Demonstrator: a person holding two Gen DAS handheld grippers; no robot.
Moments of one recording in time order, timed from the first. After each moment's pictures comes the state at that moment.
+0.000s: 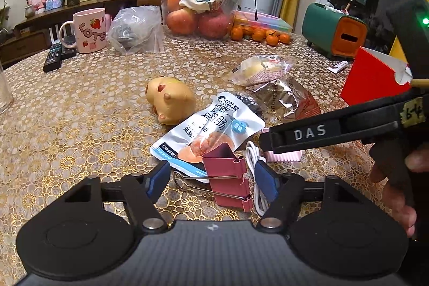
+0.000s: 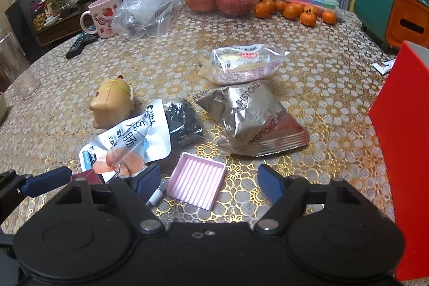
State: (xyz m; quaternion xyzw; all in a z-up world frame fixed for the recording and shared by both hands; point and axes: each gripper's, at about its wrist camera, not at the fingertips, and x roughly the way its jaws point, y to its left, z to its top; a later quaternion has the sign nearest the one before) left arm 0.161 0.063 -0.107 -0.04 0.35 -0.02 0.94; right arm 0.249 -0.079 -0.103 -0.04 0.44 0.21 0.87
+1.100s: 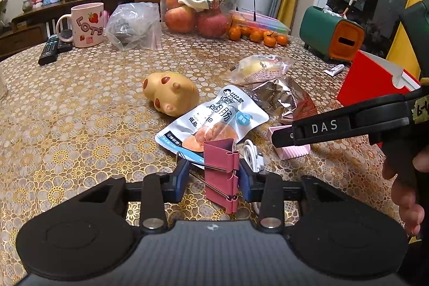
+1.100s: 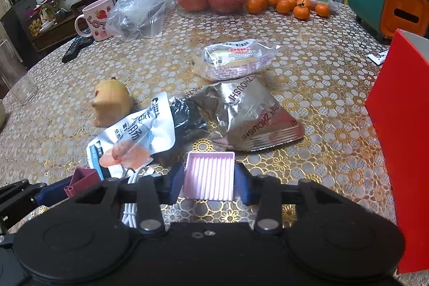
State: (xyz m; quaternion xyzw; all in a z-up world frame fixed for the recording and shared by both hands) left arm 0.160 0.068 -0.113 -0.06 0.35 -0.03 0.93; right arm 0.247 -0.088 -0.101 -0.02 0.45 0.20 0.87
